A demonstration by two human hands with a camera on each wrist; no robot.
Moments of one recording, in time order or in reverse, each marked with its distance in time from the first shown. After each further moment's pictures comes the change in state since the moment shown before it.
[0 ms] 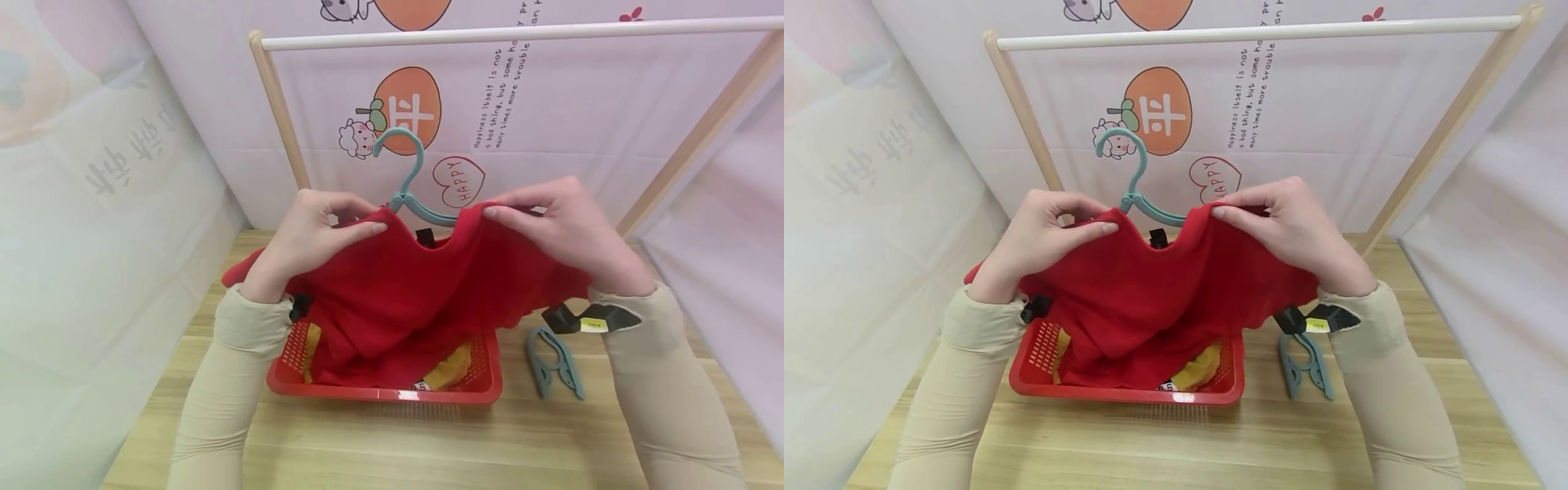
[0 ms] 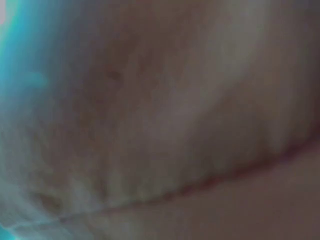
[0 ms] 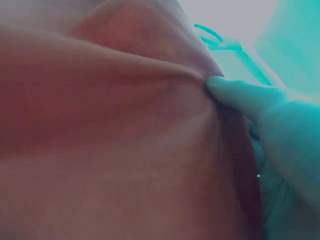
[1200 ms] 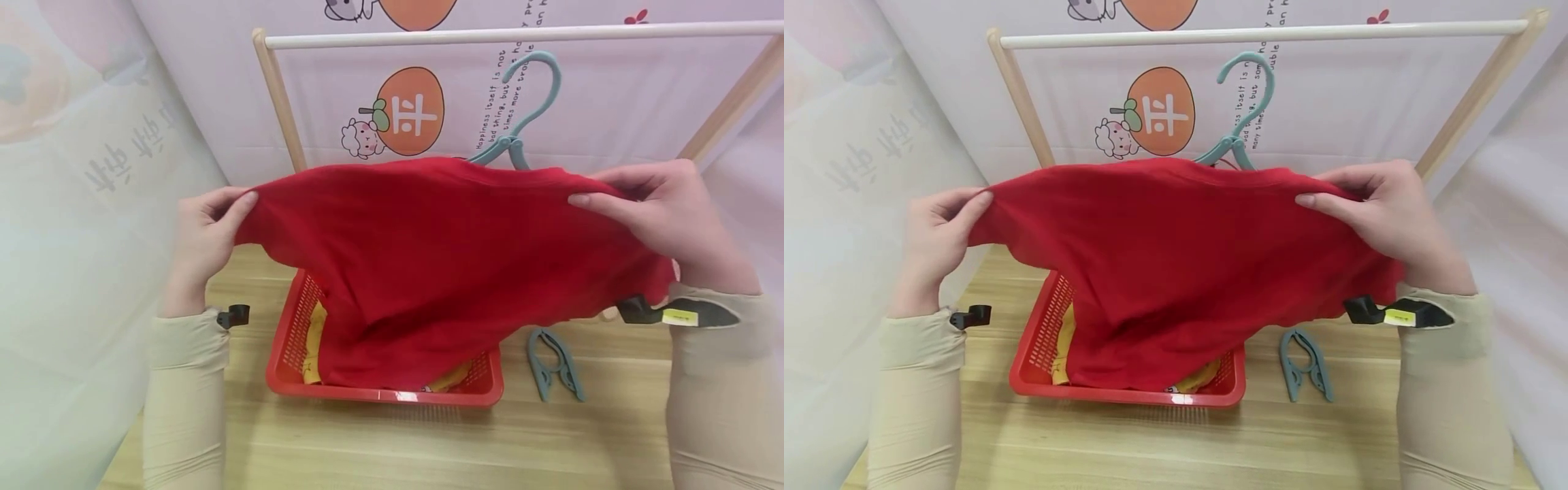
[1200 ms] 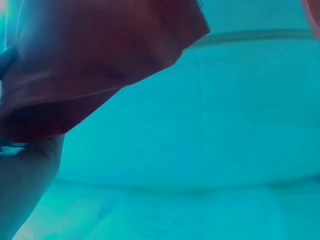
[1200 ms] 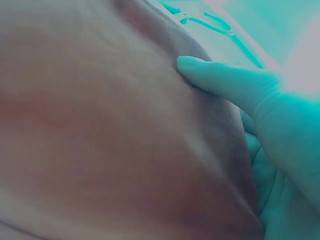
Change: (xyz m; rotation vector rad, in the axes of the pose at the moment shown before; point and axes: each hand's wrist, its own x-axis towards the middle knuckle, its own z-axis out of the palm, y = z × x) left_hand -0.064 -0.043 -0.080 0.023 0.467 -0.267; right_hand -0.028 0.034 -0.066 0.182 0.121 0.279
